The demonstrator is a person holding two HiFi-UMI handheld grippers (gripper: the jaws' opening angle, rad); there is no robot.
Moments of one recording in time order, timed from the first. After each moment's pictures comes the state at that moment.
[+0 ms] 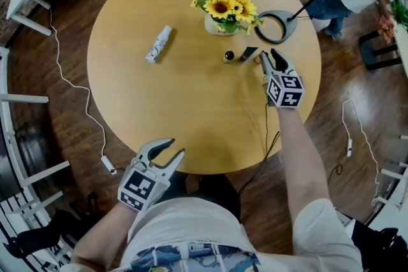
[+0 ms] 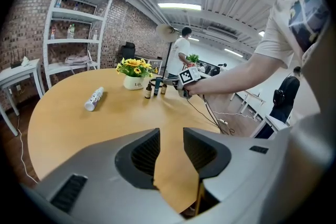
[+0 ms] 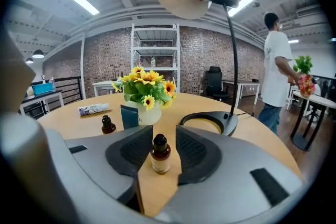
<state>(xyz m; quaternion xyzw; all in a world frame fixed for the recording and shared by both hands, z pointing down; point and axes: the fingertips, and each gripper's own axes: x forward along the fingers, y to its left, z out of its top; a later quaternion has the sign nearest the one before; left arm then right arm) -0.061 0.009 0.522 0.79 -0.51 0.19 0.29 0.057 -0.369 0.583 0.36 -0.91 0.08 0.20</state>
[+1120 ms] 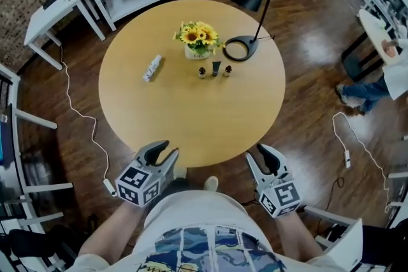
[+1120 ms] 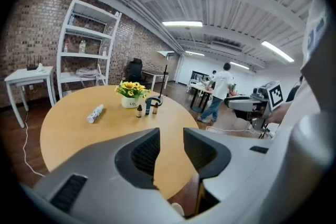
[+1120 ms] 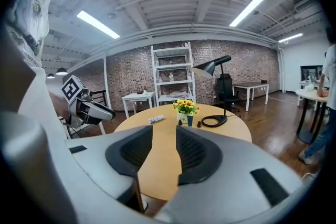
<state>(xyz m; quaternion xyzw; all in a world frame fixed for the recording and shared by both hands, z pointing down) 0.027 0.056 0.414 0.77 -0.57 0.12 0.26 0.235 -0.025 0.378 0.28 -0.94 0.10 0.14</state>
